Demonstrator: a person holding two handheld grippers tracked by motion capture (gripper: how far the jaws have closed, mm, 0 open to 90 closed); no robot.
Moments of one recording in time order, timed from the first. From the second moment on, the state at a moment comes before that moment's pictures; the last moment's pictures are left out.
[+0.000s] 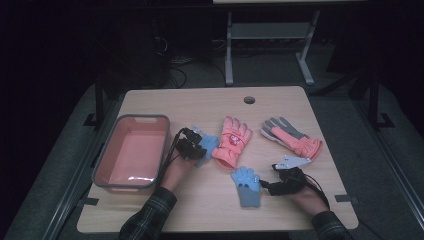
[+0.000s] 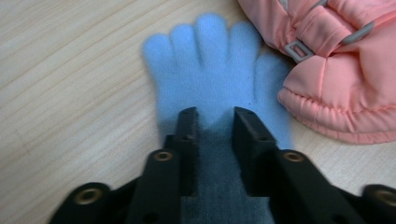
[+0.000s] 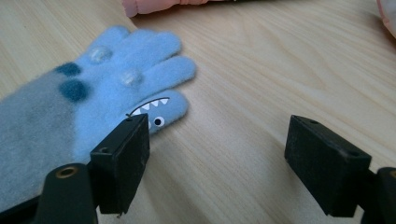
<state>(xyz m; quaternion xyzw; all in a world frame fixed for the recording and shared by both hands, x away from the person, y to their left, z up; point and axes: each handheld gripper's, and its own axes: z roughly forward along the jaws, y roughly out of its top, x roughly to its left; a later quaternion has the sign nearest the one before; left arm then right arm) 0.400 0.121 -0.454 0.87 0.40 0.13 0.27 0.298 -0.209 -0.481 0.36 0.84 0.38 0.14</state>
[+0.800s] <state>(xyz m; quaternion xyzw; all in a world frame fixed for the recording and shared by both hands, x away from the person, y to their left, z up) 0.379 0.133 -0.410 0.84 0.41 0.14 0.33 0.272 -0.212 -0.466 0.31 0.87 0.39 0.04</state>
